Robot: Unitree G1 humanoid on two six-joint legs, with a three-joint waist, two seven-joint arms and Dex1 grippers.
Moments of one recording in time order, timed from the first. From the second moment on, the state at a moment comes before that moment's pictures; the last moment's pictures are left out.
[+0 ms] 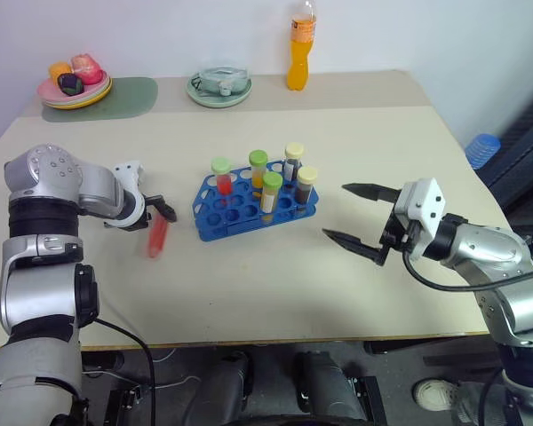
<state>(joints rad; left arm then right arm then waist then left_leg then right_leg) -1.03 0.66 0.14 0.66 -0.86 1.61 0.30 -0.18 -0.73 -0.10 -0.43 0.47 0.34 0.92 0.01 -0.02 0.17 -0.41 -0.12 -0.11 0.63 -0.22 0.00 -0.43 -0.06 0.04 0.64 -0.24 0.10</state>
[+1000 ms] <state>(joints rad) -0.98 0.64 0.23 0.61 -0.74 1.60 0.31 -0.17 -0.74 -0.05 -0.42 0.49 0.28 1.03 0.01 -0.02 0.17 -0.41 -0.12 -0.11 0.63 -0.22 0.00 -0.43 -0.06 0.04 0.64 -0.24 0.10</state>
